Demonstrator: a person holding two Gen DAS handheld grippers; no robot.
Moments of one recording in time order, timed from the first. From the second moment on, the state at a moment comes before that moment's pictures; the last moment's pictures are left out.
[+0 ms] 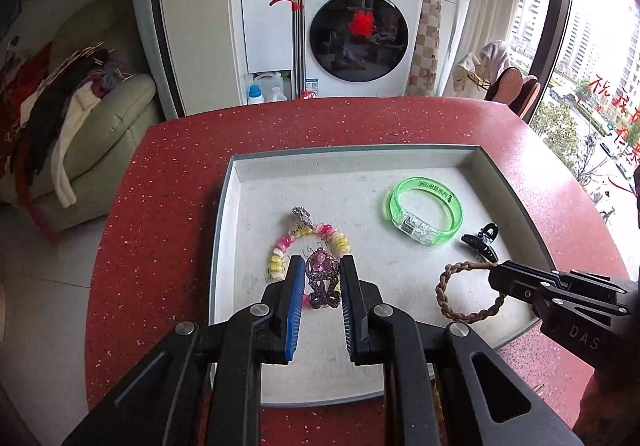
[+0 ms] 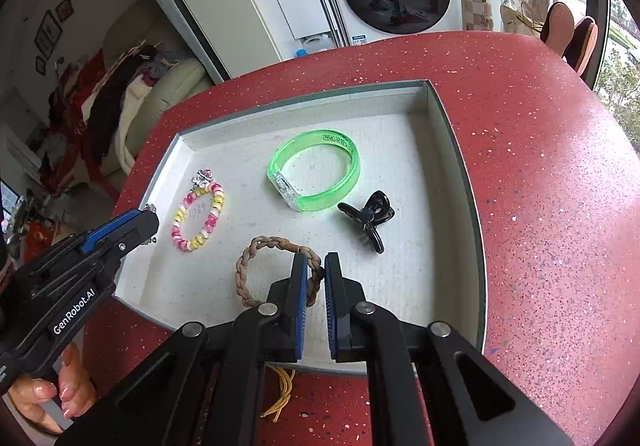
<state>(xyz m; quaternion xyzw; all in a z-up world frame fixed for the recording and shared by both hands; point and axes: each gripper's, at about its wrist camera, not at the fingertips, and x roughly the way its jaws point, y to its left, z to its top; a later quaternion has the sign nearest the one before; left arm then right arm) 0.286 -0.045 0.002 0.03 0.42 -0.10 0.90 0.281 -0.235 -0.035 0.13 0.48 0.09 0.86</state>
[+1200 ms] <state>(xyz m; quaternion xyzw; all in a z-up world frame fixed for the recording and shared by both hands) 0.286 -0.055 -0.022 0.06 0.42 -0.08 0.90 0.276 -0.240 -0.038 0.08 0.46 0.03 0.88</state>
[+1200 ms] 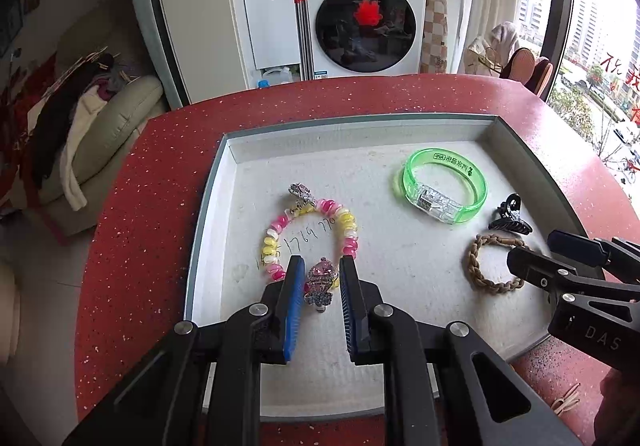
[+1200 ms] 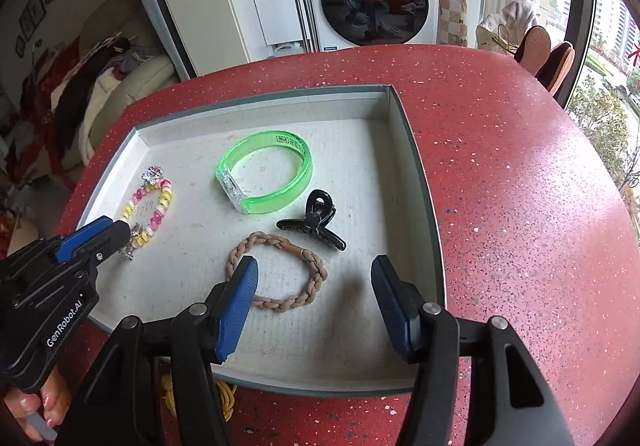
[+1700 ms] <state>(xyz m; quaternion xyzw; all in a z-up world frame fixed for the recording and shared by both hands) 0.269 -0.043 -0.002 0.04 0.39 -0.07 0.92 0.225 -0.254 -0.004 0.13 0.41 0.04 0.90</state>
